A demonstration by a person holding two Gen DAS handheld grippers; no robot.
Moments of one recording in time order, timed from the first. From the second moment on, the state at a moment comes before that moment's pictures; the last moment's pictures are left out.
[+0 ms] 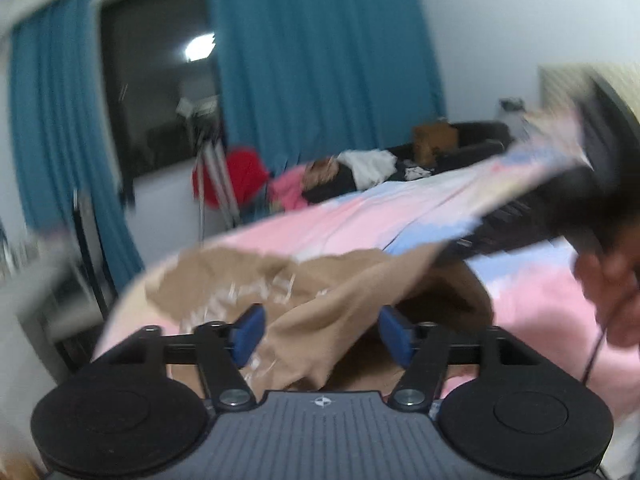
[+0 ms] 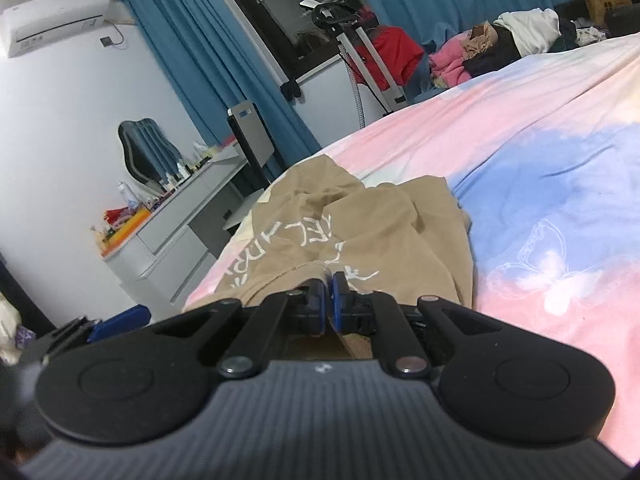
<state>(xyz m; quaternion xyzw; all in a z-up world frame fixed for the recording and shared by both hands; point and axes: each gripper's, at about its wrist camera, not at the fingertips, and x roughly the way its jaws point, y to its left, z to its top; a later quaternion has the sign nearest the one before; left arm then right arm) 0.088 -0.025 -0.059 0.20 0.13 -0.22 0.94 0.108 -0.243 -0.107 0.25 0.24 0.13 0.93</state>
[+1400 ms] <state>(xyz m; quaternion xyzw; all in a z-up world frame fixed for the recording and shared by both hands) 0.062 -0.118 -0.142 0.31 0.09 -0.10 0.94 0.097 -0.242 -0.097 0.25 0.19 0.11 0.94</state>
